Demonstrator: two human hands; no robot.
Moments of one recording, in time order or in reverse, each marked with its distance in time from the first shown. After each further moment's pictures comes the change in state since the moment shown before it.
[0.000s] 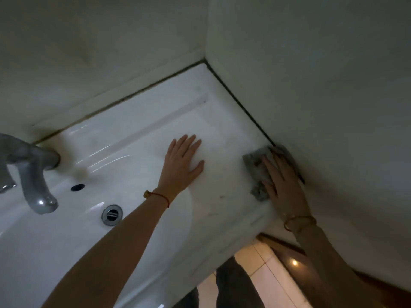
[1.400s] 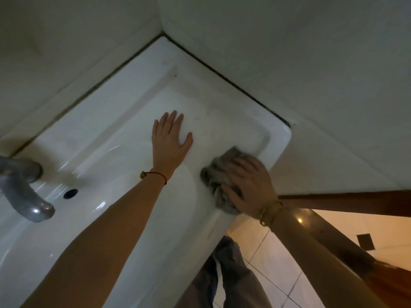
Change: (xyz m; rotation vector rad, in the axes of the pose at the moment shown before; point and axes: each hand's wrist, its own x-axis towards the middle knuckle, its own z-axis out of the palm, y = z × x) left_hand -0.003 -0.004 0.003 0.024 -0.007 0.022; right_hand -0.081 -0.110 0.033 -0.083 -0.112 0.009
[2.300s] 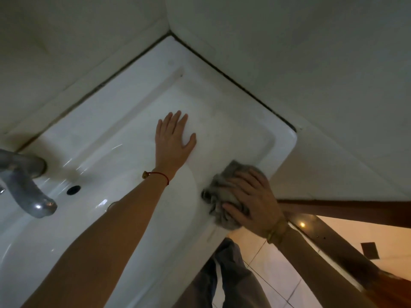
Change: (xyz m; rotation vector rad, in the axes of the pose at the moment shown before) left_hand 0.002 -0.001 0.001 0.023 -0.010 -0.006; right_hand -0.023 0.001 0.004 0.137 0.109 -0.158
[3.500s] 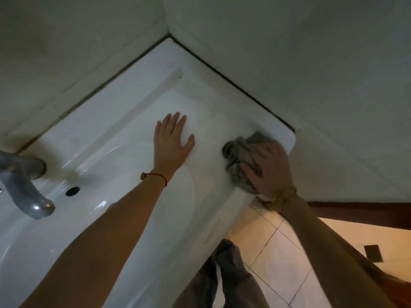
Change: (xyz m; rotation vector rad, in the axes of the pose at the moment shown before) left_hand 0.000 0.002 -0.001 -0.011 -0.012 -0.008; right_hand 0.040 0.060 -0.020 -0.110 0.111 0.215
